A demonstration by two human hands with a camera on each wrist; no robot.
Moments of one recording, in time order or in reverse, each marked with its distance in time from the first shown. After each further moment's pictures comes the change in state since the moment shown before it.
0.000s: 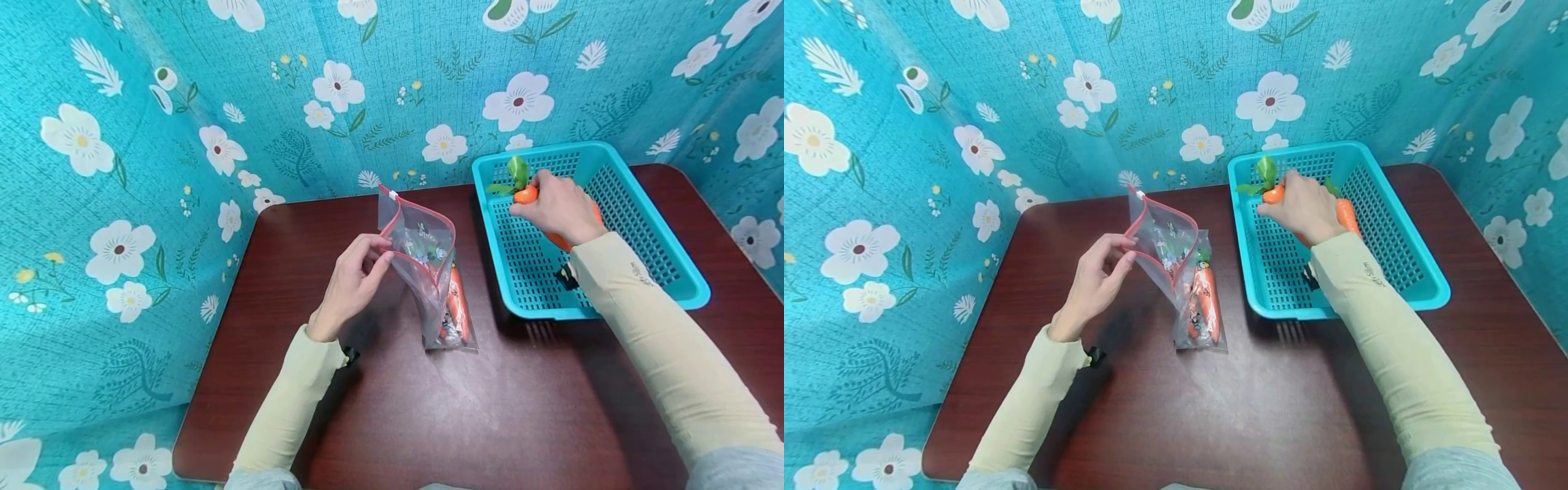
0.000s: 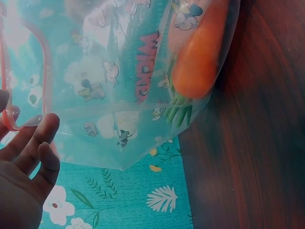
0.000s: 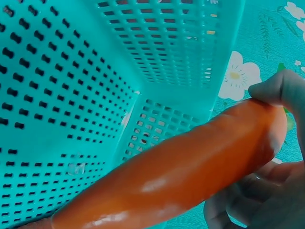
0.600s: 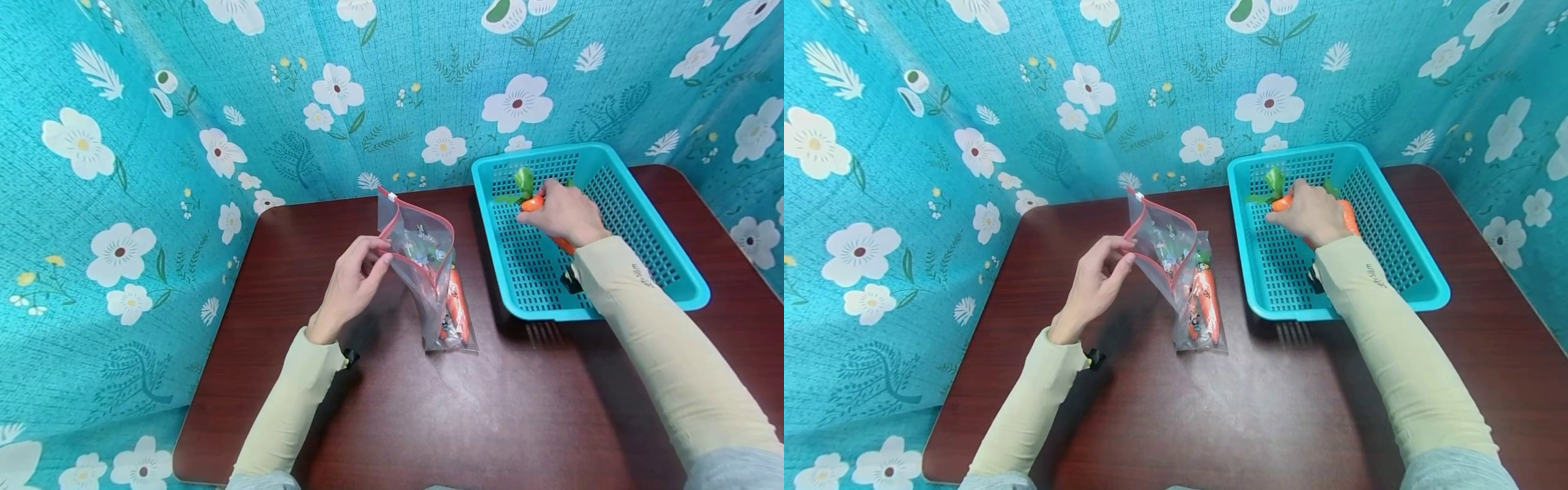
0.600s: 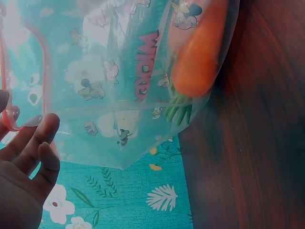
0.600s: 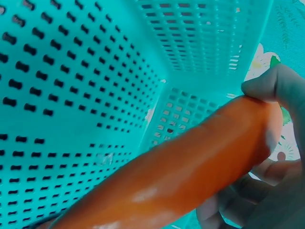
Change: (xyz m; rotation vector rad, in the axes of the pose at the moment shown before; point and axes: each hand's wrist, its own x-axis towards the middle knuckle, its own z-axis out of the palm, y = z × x) left_hand 0.000 0.001 0.000 0.003 0.001 0.007; right_hand 0.003 0.020 0.006 -0.032 -0.059 0.039
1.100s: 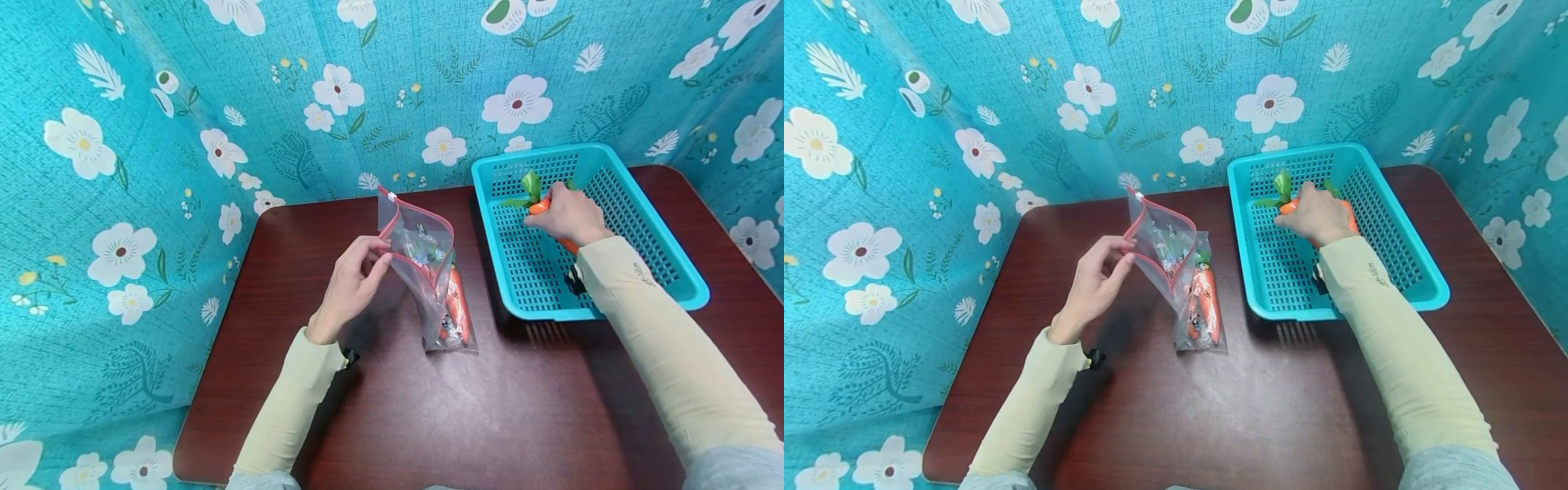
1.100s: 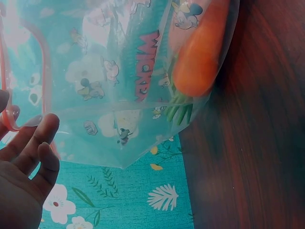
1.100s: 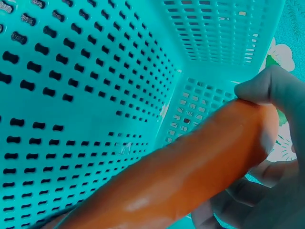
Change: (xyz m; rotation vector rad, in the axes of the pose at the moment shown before) left_hand 0.000 0.002 -0.001 0.009 0.004 -0.008; right_hand 0.003 0.012 0.004 -0.002 0.008 0.028
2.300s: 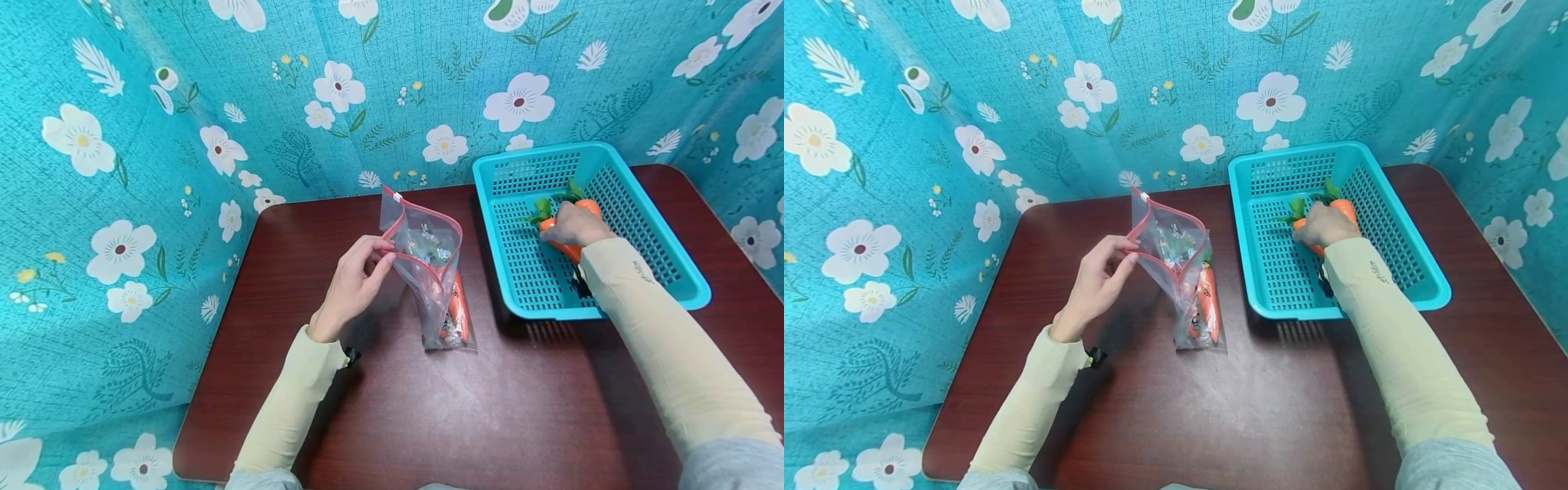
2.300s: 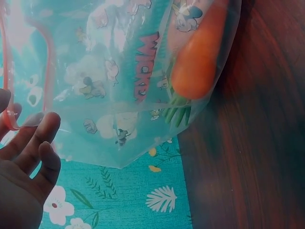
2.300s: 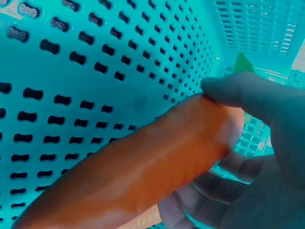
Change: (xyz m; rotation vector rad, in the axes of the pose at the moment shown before) left_hand 0.000 -0.002 0.002 0.008 -0.024 -0.002; right_hand 0.004 0.021 0.008 -0.041 -0.299 0.135
